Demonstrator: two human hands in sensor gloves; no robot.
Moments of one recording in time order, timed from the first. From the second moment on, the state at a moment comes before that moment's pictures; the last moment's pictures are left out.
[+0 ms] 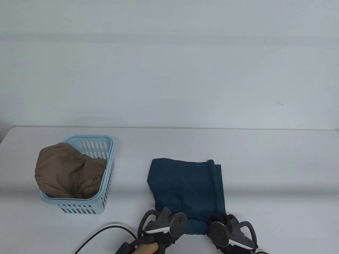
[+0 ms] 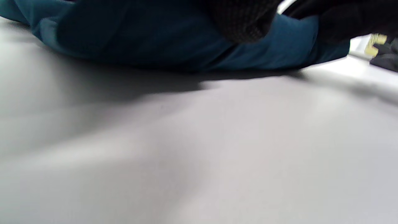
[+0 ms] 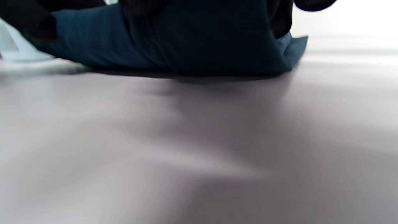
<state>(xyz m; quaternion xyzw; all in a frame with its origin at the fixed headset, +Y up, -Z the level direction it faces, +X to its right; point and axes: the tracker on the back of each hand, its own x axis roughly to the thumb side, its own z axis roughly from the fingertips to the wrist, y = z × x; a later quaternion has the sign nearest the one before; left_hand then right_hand) -0.042 -0.759 -0.327 -0.16 -0.31 0.07 0.93 0.168 -0.771 -0.302 0.19 0.11 0.97 0.07</state>
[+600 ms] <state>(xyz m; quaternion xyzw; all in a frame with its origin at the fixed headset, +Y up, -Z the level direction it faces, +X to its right) -0.041 -0.735 -0.310 -0.12 -0.35 0.07 0.93 0.174 -0.772 -0.318 0.12 0.12 0.98 0.11</state>
